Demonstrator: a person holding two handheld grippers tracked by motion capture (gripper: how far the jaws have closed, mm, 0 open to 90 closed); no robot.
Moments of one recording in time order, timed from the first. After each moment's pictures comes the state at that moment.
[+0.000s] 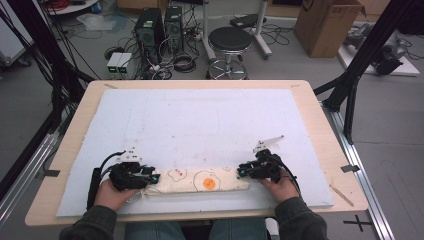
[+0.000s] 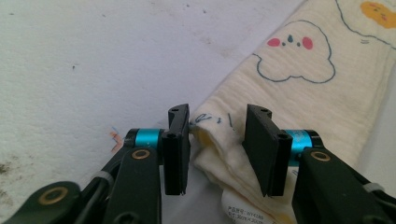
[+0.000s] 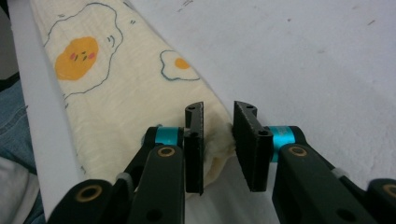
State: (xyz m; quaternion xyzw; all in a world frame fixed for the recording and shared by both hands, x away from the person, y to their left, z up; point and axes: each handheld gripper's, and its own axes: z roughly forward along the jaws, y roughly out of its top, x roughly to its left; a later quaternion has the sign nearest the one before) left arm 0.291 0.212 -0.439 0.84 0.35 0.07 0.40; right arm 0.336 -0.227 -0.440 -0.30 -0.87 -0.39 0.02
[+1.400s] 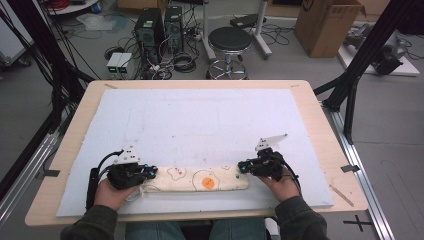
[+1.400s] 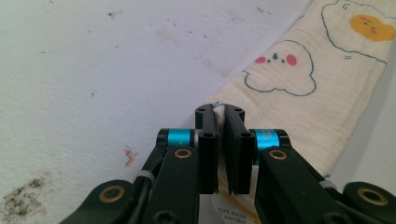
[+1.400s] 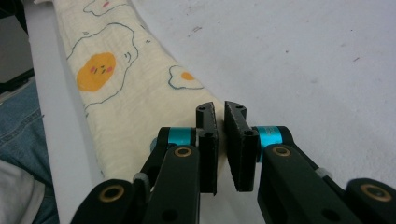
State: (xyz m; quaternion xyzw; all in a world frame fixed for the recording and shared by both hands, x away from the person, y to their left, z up) left arm 0.286 0.212 -0.428 0.84 0.33 0.12 0.42; right arm 0.333 -0.228 -0.426 -0.28 -0.87 -0.41 0.00
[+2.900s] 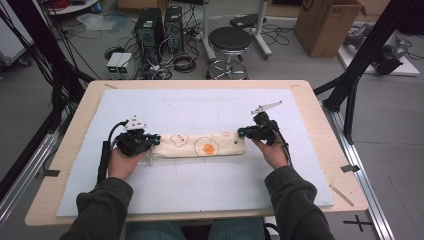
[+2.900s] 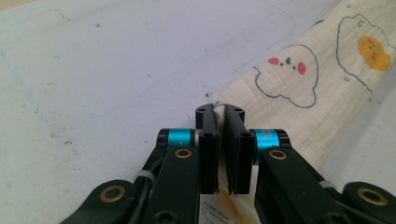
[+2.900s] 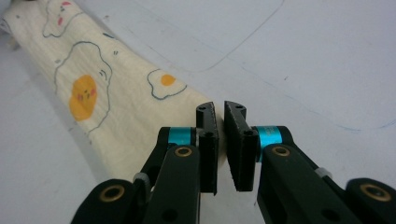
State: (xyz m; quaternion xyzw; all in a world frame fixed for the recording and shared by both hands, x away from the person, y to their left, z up) left arm 0.372 0.205 -0.414 0.80 0.39 0.18 0.42; right arm 0.431 -0.221 -0.404 -0.36 -0.84 -0.40 -0.06
